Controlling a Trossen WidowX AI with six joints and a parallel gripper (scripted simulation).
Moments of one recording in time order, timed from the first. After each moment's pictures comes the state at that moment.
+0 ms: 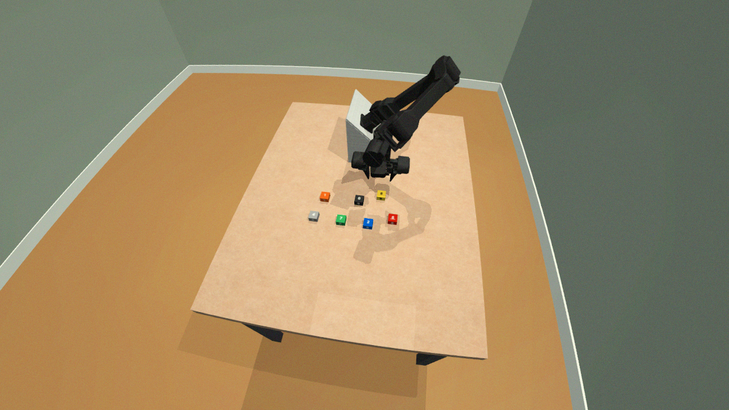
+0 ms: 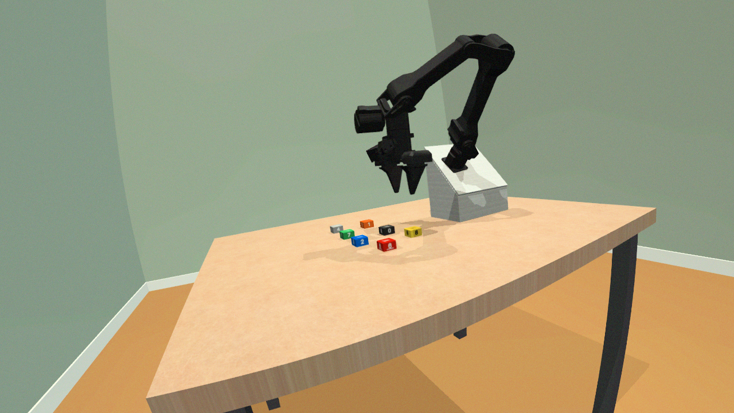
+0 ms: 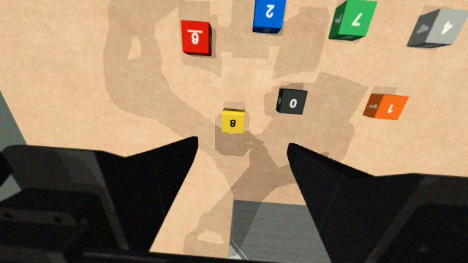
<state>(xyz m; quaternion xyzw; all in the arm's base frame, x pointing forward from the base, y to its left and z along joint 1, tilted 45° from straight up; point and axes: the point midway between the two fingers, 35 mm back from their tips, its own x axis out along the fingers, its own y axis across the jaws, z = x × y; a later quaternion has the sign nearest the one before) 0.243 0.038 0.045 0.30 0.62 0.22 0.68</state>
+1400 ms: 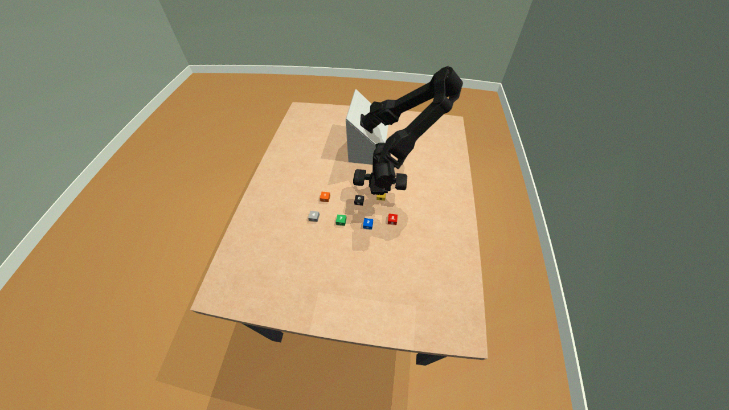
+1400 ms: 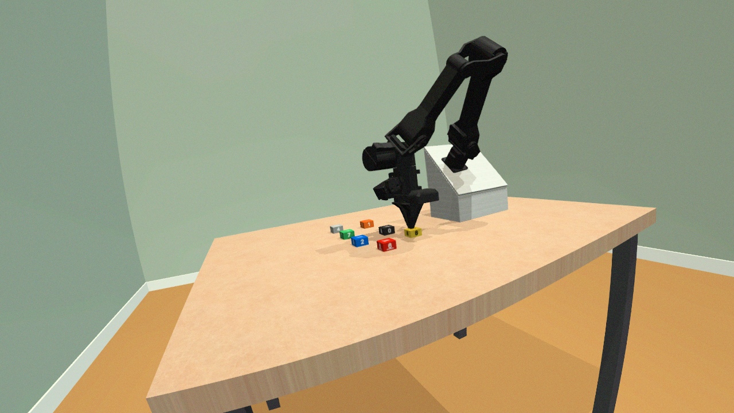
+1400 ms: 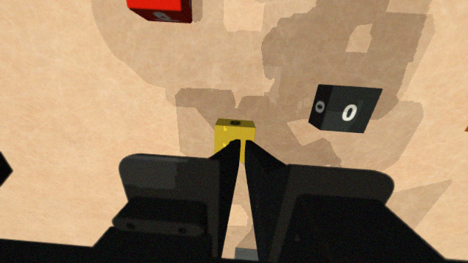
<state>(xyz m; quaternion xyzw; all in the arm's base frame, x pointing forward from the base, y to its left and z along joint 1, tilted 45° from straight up) 0.245 0.104 -0.016 0.31 0.63 0.23 0.68</state>
